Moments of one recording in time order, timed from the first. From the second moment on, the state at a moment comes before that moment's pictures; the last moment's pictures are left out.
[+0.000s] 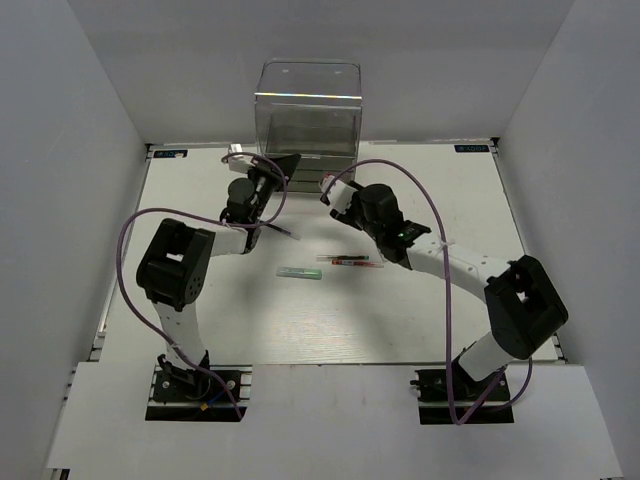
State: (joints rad) left arm -0.35 1.92 0.97 1.14 0.04 -1.12; right arm 0.69 1.53 0.98 0.15 0.17 -0.66
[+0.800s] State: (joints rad) left arm -0.36 1.79 0.97 1.13 0.09 -1.08; right arm 0.73 1.84 1.08 0.67 0.35 -1.13
